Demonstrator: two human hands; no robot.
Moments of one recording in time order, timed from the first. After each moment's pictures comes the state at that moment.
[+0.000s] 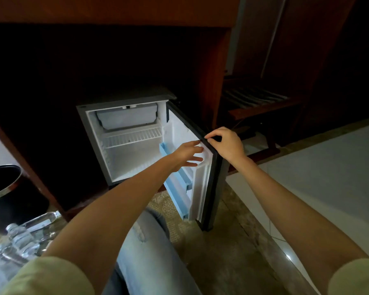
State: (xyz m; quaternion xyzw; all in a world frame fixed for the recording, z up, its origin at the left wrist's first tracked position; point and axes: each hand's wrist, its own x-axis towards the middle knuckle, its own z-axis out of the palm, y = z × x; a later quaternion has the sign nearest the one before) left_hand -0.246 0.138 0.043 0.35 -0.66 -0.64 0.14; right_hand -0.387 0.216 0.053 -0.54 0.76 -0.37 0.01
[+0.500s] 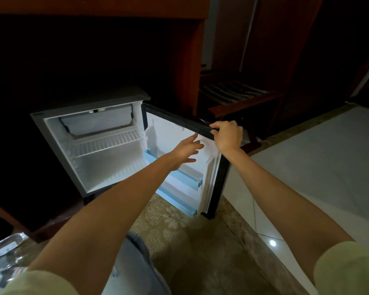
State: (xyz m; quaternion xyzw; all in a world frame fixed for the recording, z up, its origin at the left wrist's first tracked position) left_hand -0.326 0.132 0.045 0.32 -0.68 -0.65 0.12; right_hand -0.460 0.198 0.060 -0.41 0.86 -0.28 -0.12
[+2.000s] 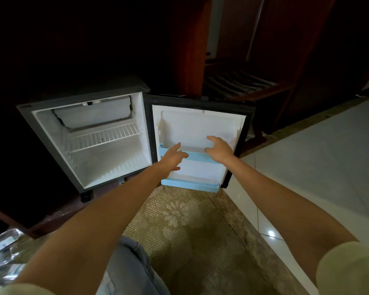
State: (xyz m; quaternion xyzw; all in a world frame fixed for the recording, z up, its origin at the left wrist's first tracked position) left_hand -0.317 0.096 -0.004 0.42 -0.63 -0.63 0.14; right_hand -0.488 0.157 -0.018 -0.43 0.85 -0.26 0.17
